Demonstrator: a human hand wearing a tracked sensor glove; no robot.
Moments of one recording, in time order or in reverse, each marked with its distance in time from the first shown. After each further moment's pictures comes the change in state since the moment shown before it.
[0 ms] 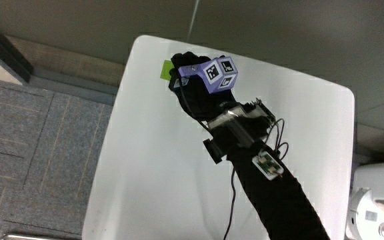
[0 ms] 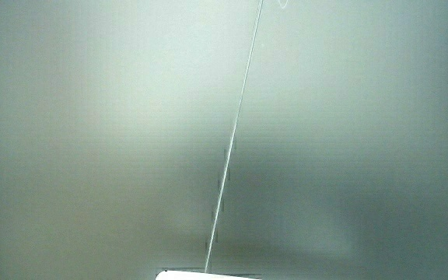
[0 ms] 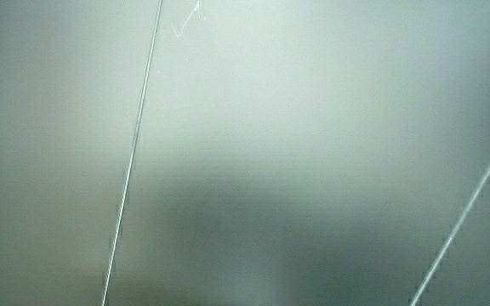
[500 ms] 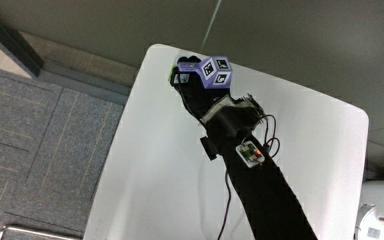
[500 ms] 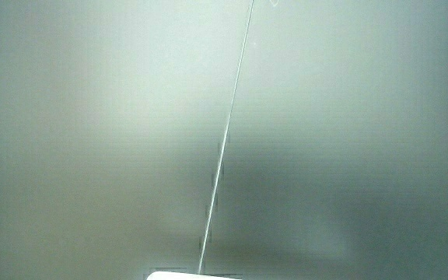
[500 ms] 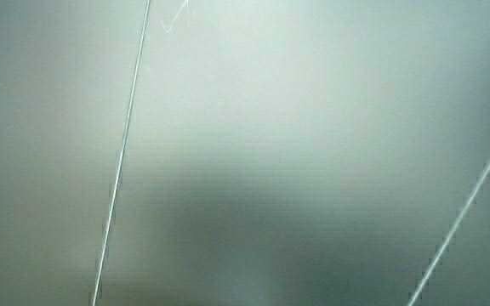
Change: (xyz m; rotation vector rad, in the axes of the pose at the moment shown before) arm 0.014 0.016 -0.034 -0.164 -0.043 -0.162
